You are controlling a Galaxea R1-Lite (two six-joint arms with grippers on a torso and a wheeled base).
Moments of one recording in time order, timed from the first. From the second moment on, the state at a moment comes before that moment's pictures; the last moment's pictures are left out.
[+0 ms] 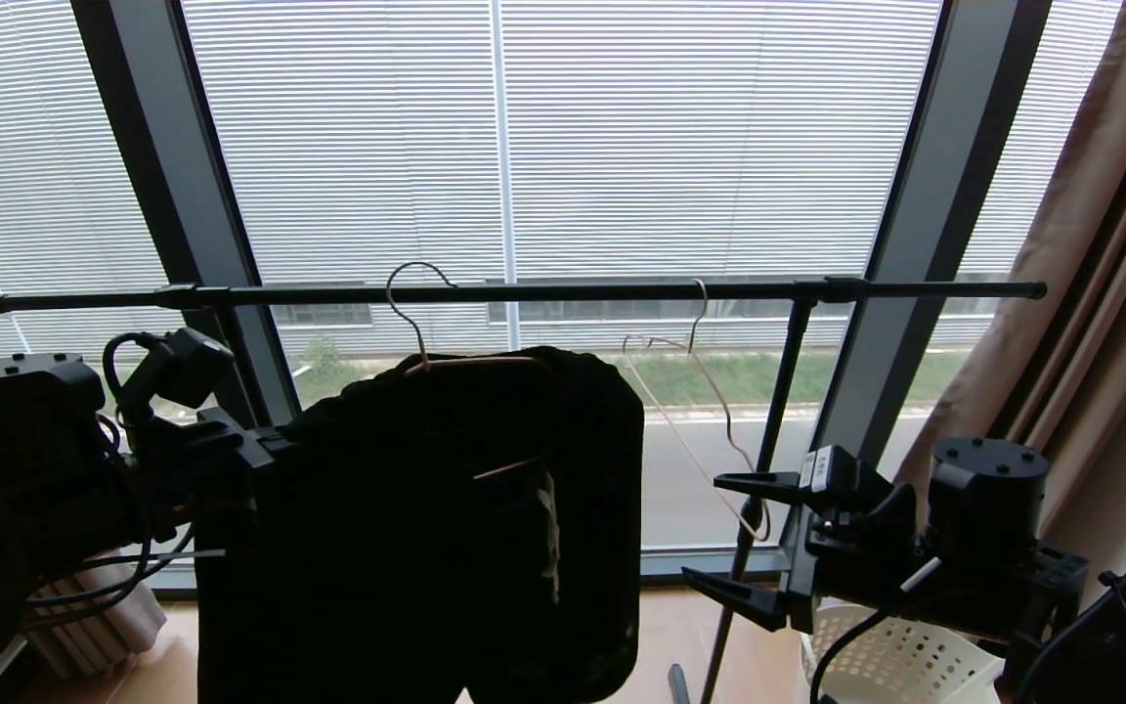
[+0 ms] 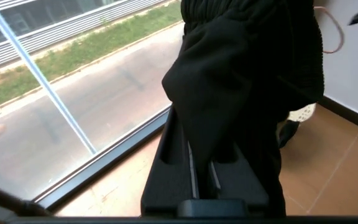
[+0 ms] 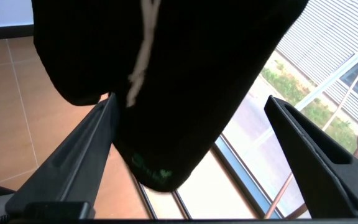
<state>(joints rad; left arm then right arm) -0.01 1.68 -0.51 -0.90 -0.65 0.17 0.37 1.94 -0.37 -1.23 0.60 -0.32</state>
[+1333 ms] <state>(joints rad) -0.20 1.97 -0.79 -0.90 -0.17 0.04 0.38 1.97 -0.37 -1.23 0.59 -0.32</state>
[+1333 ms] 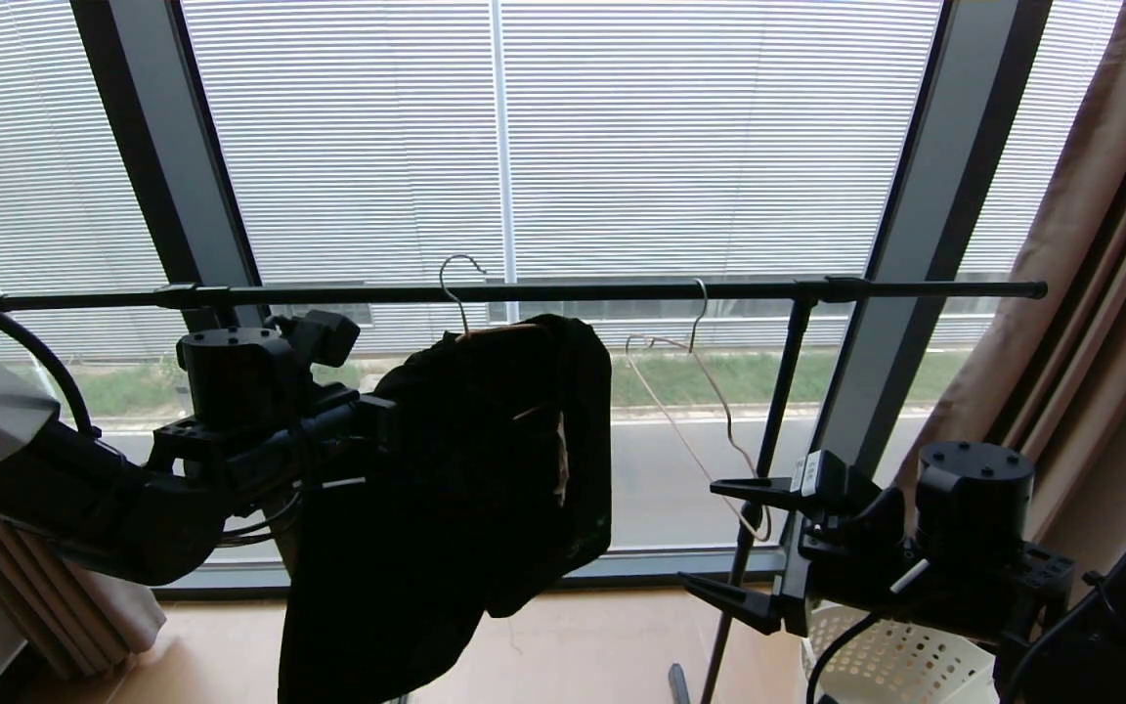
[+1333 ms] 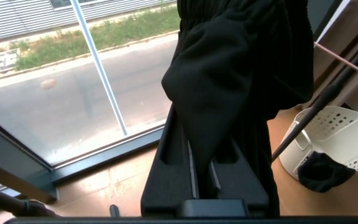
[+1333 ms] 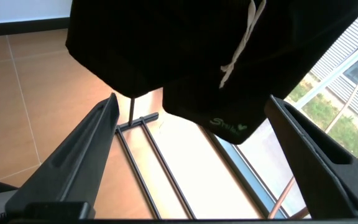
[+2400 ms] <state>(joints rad) -0.18 2.09 -0.84 -0.99 -0.15 0.01 0.38 1.97 -0.37 -1.23 0.59 -0.32</state>
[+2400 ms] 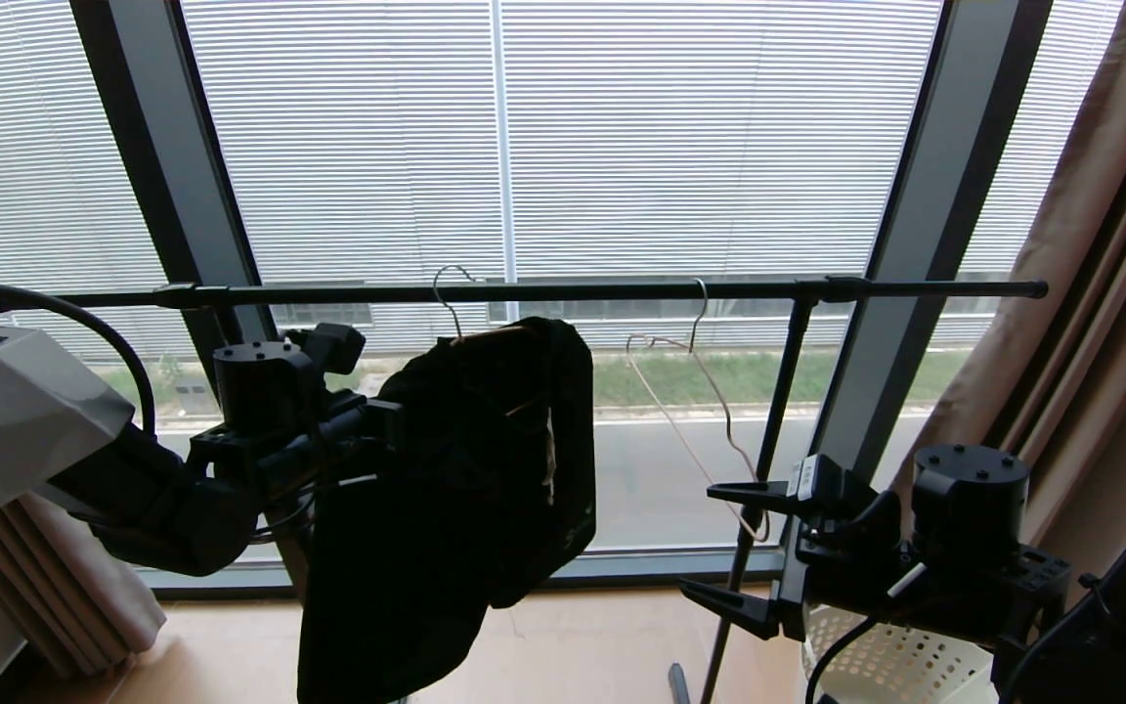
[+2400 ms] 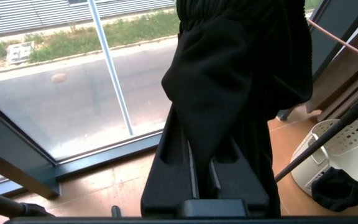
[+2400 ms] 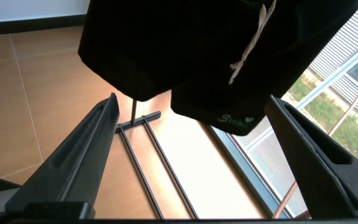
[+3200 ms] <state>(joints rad) -0.19 2.09 -0.83 -0.99 -0.15 0.01 0.38 1.97 -0.37 -1.23 0.59 -0.32</state>
